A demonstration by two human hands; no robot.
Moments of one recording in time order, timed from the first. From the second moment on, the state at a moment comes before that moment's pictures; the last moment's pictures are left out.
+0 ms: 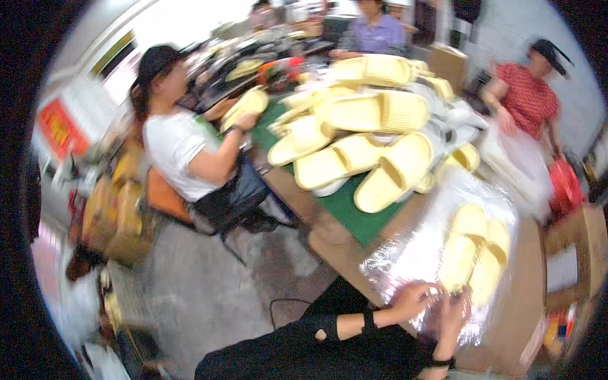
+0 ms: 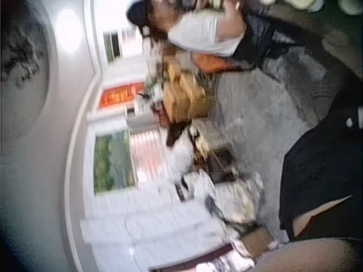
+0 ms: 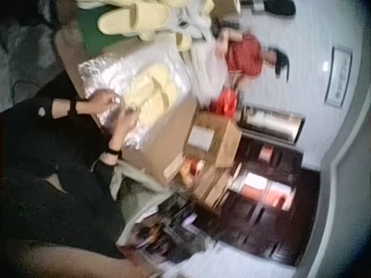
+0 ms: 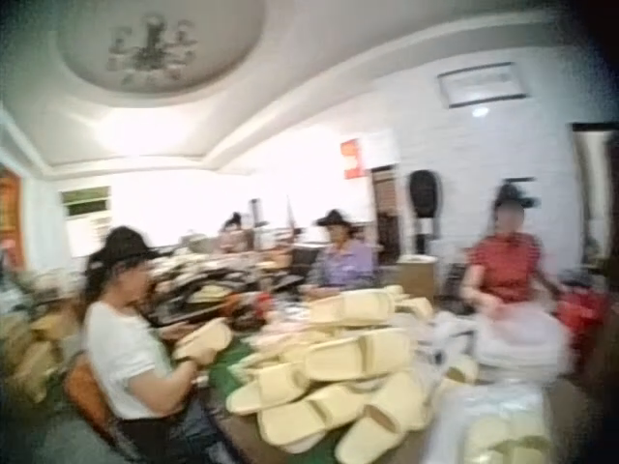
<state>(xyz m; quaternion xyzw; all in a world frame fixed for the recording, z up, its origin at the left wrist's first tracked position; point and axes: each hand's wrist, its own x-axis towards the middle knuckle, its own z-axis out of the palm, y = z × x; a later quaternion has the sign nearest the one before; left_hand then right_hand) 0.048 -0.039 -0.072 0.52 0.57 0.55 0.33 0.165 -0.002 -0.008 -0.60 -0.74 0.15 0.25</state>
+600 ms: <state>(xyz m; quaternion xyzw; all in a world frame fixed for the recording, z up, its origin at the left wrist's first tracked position) 0.043 -0.045 0.041 0.35 0.42 0.56 0.63 0.188 -0.052 0.003 -0.29 -0.41 0.77 0.40</state>
